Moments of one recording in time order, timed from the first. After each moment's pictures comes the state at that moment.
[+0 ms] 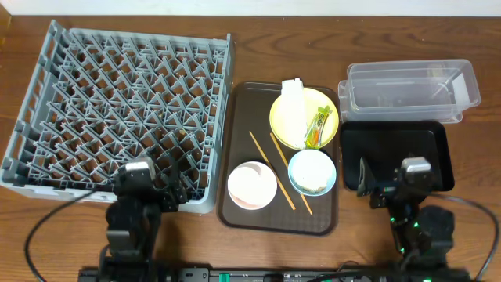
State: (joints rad) left arm -0.05 0.30 0.35 -0.48 -0.04 -0.17; right arm 0.05 0.27 0.22 -0.18 -0.07 0.04
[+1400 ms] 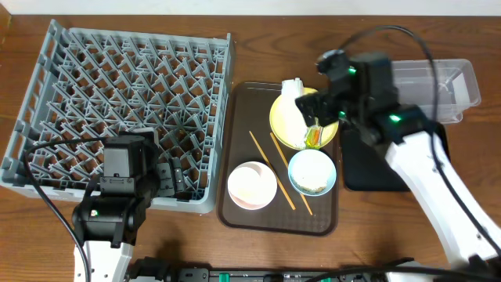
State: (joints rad) left arm -0.05 0.88 0.85 -0.96 -0.01 -0.17; right arm 0.34 1.48 1.24 -0.55 -0.21 0.02
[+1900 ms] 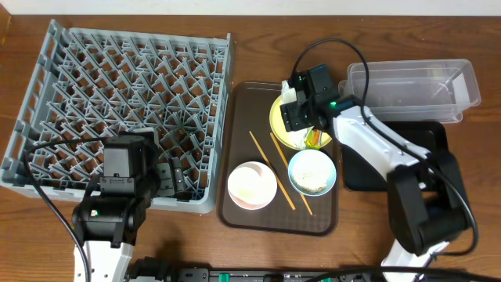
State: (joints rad) left arm -0.05 0.88 0.85 -0.96 -0.01 -0.17; right arm 0.42 1.90 1.25 -0.40 -0.06 0.14
